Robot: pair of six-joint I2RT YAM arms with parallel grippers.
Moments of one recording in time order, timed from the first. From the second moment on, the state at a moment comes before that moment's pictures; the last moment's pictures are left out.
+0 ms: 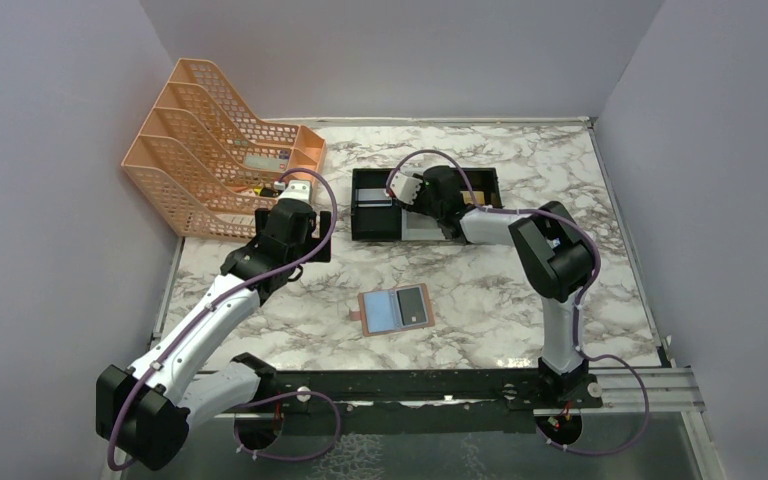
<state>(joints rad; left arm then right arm) -0.48 1.02 0.82 -0.52 -0.37 -0.27 0.56 2.05 1.20 0.32 0.12 -0.87</state>
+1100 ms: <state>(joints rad) -0.48 1.03 0.82 -0.53 -0.37 -0.27 0.53 1.87 1.21 0.19 -0.10 -0.30</state>
